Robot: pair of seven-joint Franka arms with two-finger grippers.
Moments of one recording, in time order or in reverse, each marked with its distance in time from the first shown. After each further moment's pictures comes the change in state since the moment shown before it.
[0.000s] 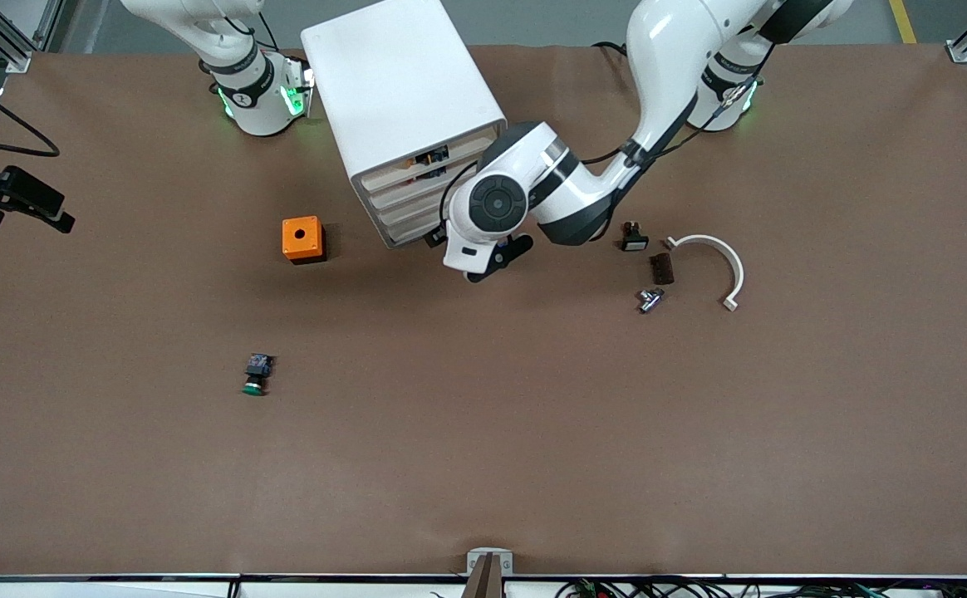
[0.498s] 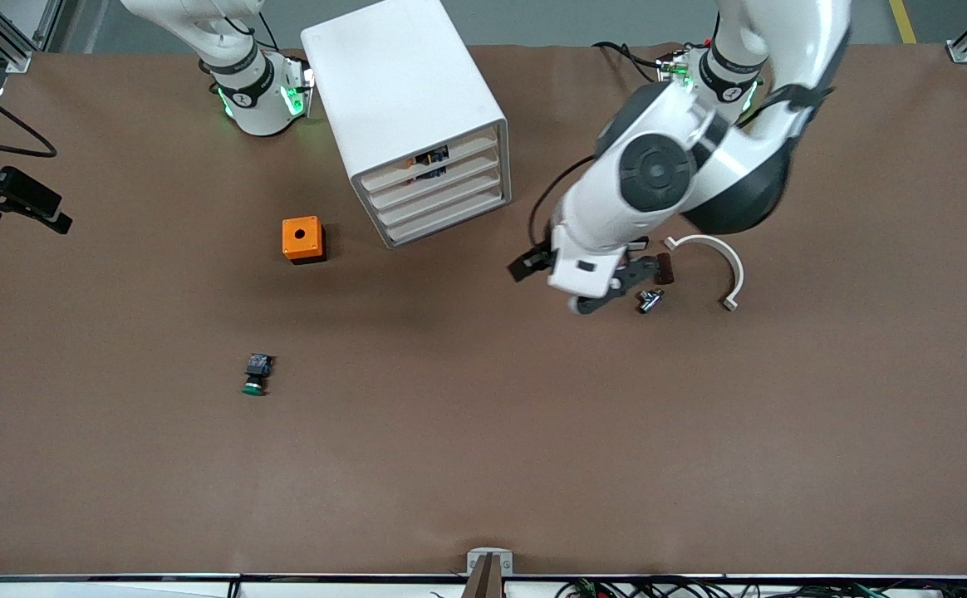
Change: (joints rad) left arm 0.256 -0.238 0.004 0.021 0.103 -0.240 0.259; right arm -0.001 0.000 -0.002 0.000 0.000 0.001 0.000
